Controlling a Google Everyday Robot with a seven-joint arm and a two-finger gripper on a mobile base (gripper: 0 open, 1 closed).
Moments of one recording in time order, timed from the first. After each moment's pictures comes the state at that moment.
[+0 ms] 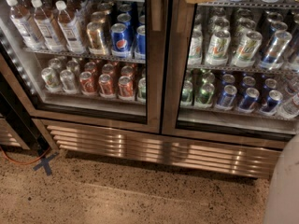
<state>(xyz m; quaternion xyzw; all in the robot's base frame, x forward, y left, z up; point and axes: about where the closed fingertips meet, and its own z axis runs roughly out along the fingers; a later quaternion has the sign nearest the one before) 0.638 -0.099 1.061 -0.60 0.62 0.21 0.45</state>
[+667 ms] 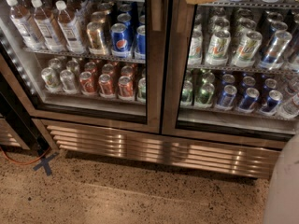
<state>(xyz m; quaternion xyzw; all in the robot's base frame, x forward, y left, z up) 0.637 -0.099 1.059 -0.61 0.62 0.22 0.45</state>
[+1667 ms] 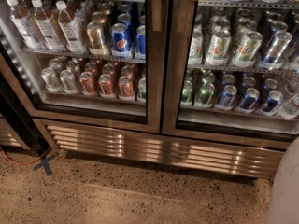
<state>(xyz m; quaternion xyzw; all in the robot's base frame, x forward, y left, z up) 0.637 -0.104 1.071 -0.61 0.61 0.21 0.47</state>
